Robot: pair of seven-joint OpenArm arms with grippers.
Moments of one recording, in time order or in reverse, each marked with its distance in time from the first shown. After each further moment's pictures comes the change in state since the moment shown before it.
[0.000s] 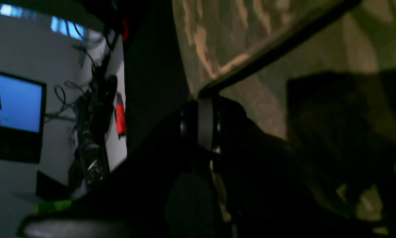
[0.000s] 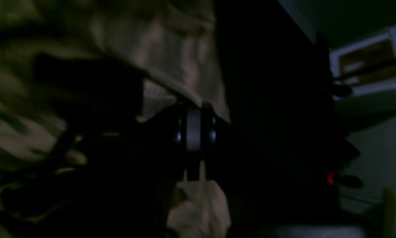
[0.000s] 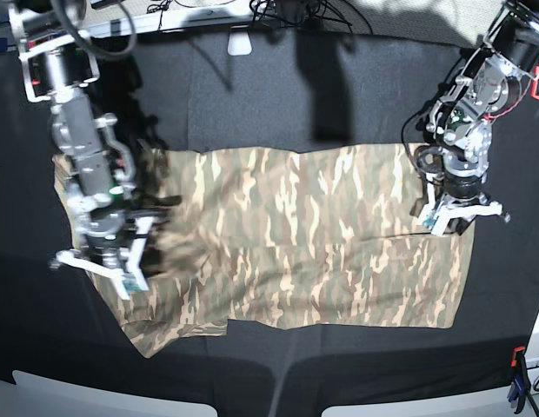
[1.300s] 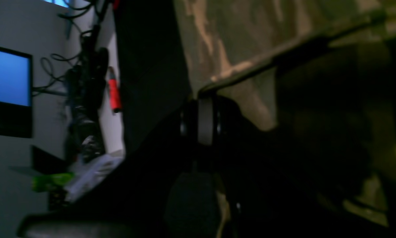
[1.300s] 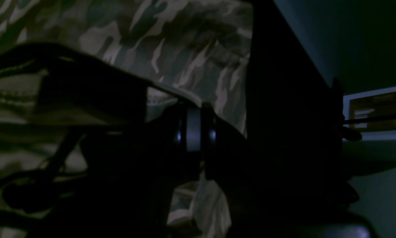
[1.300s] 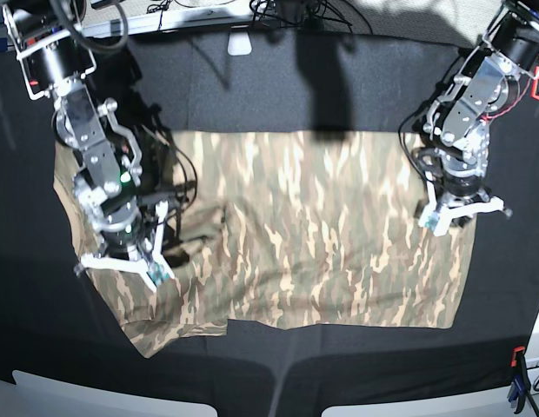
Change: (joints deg) left arm 0.3 0.0 0.0 3.2 -0.1 0.0 10.4; right arm 0.0 3.7 -6.1 4.2 2.2 4.3 0.7
